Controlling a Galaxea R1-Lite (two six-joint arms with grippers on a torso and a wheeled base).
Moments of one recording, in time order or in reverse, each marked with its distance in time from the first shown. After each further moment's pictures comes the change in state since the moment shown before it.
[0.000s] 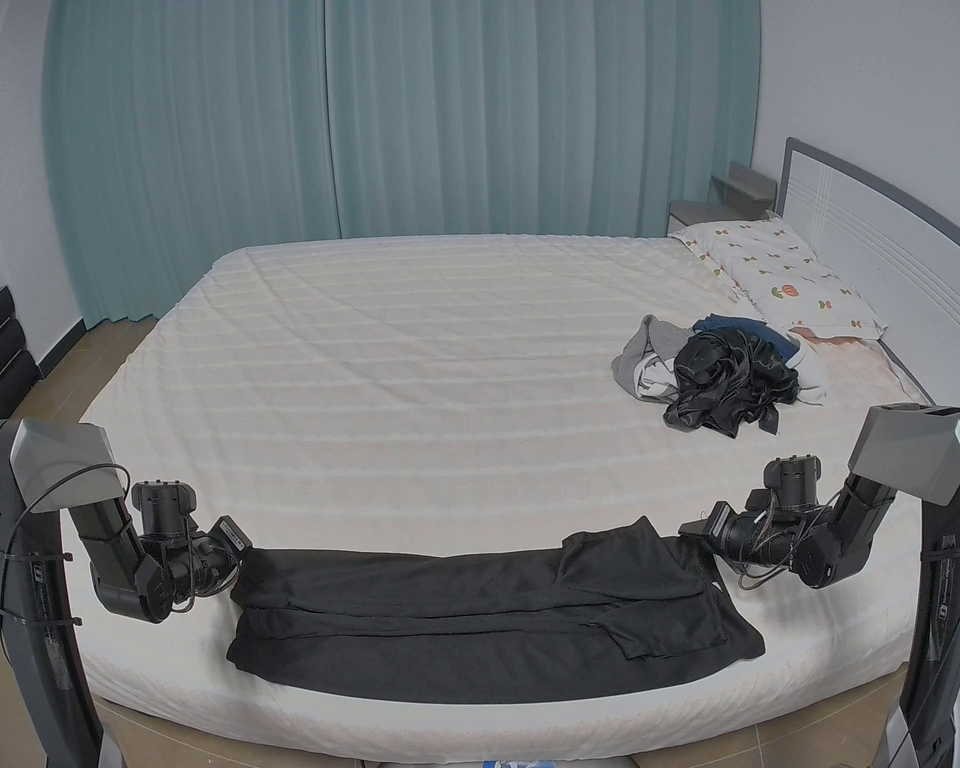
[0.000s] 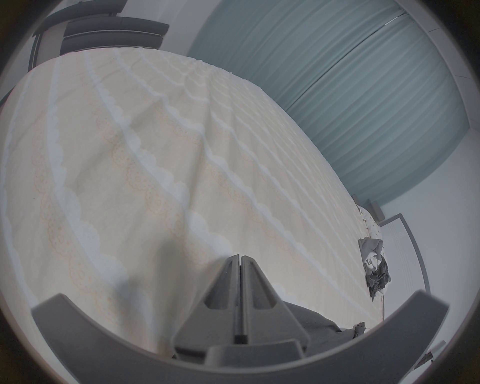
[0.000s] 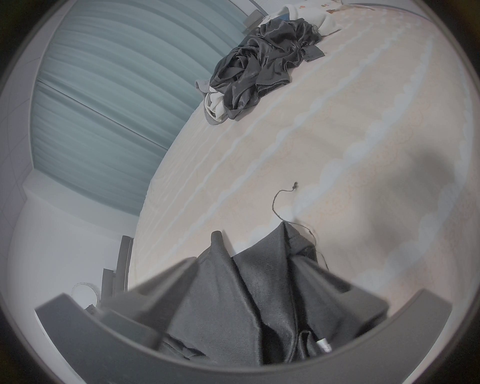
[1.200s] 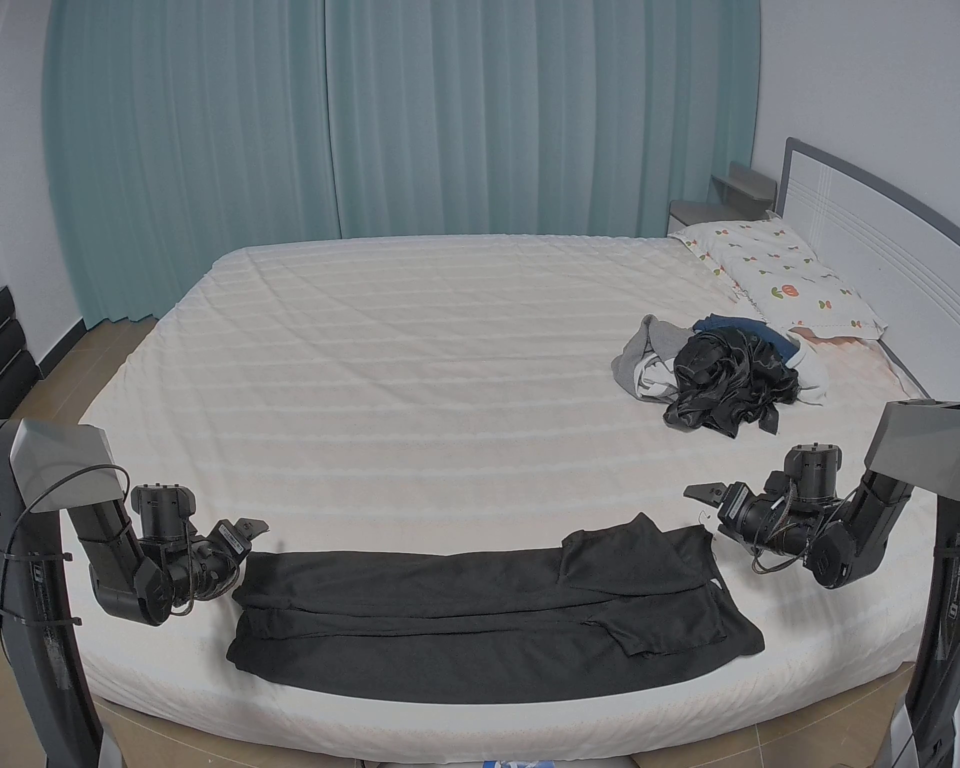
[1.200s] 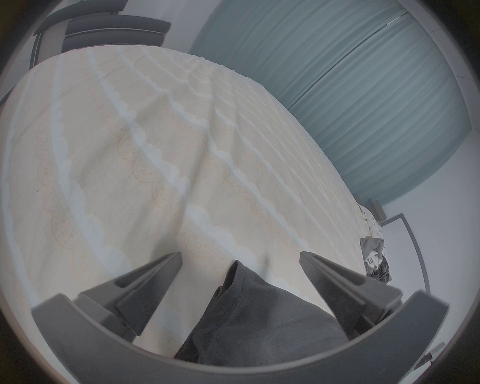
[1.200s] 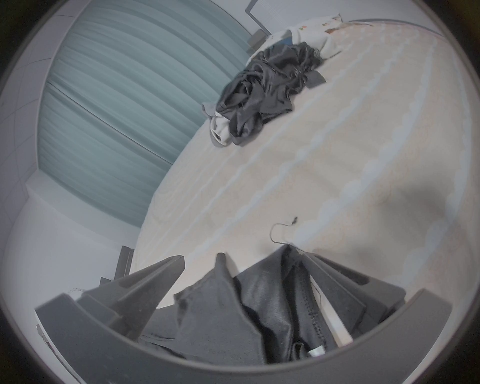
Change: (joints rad) left arm 0.004 -0.001 0.015 -0.001 0.001 -0.033; right arm -0.003 -0.078 0.090 -0.149 -0.039 -0.004
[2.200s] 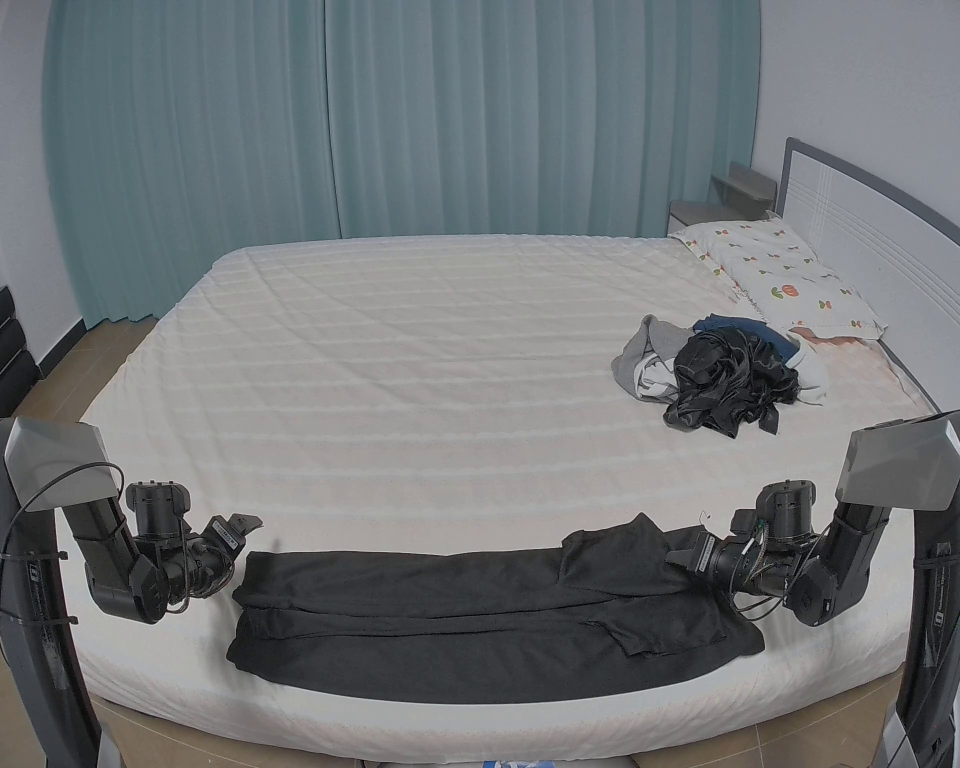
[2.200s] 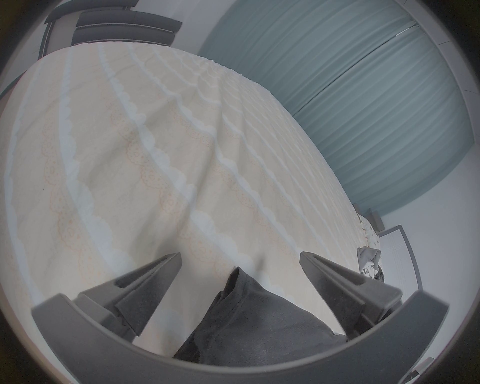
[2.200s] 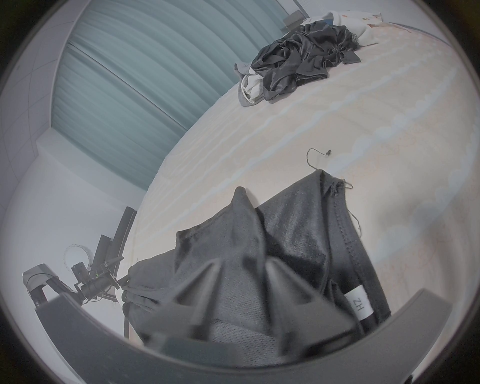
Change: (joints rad) left arm 0.011 -0.013 0.003 0.001 0.001 -0.023; right arm 0.079 0.071 0.110 -0.099 0.060 -0.150
